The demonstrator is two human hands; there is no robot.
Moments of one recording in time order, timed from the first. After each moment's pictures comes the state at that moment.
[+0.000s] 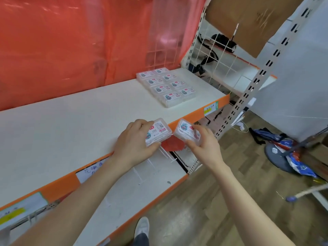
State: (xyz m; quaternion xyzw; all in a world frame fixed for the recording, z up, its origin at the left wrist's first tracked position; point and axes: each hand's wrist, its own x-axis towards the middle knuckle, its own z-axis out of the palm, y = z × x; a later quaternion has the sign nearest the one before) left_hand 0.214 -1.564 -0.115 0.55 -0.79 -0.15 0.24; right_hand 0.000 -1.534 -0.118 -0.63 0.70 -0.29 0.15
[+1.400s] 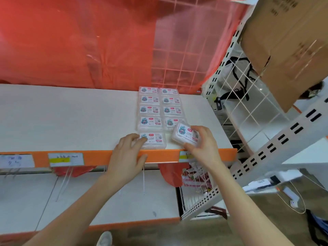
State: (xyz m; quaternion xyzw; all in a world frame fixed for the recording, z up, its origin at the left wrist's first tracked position) left_hand 0.035 -1.622 -0.137 0.74 -0.62 -0.06 0.25; right_hand -0.163 -1.744 -0.123 -0.79 0.48 -0.29 0.25
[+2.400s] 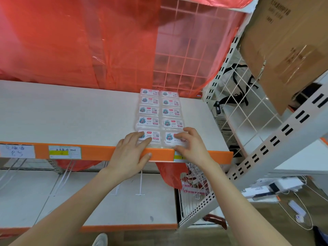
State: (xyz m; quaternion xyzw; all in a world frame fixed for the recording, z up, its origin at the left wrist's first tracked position) left_hand 0.023 -1.629 -0.142 0.74 -0.65 -0.03 0.16; right_hand -0.157 -1.750 -0.122 -0.84 0.43 -0.17 0.27
